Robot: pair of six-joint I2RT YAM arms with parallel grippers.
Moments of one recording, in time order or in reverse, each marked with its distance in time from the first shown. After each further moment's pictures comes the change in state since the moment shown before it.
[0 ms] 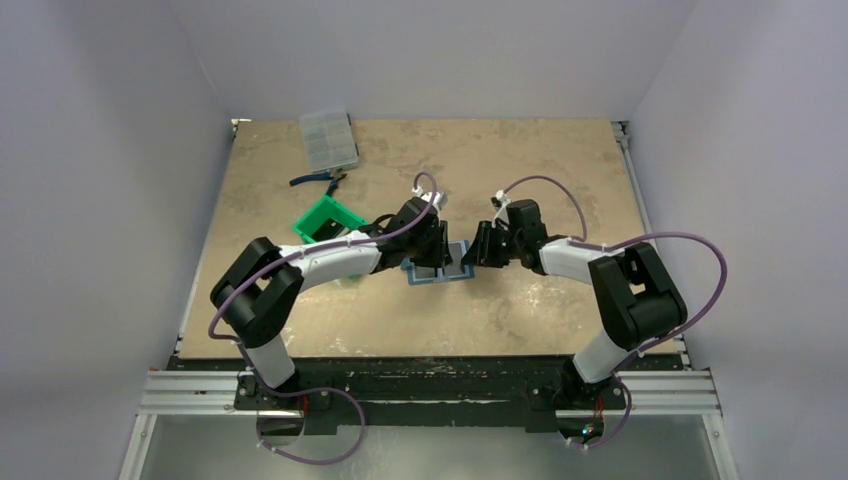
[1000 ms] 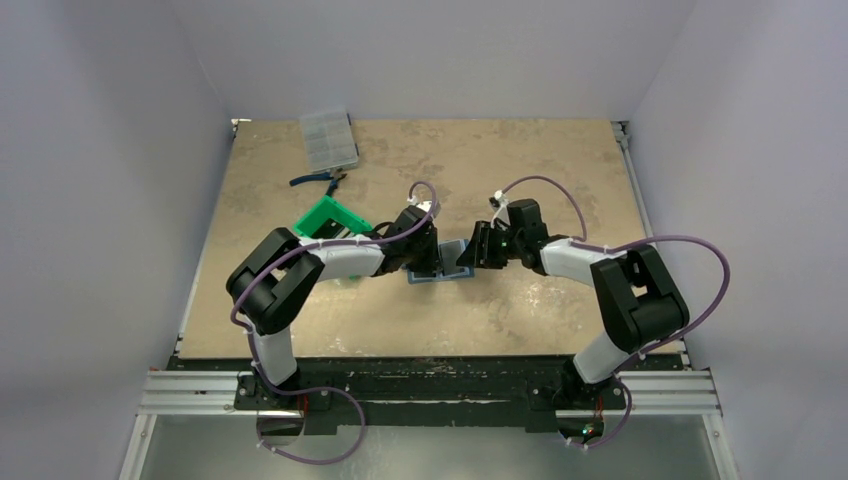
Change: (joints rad) left arm 0.042 0.108 -0.071 0.145 0.020 -0.003; right arm 0.000 -0.029 0.000 -0.017 -0.073 0.011
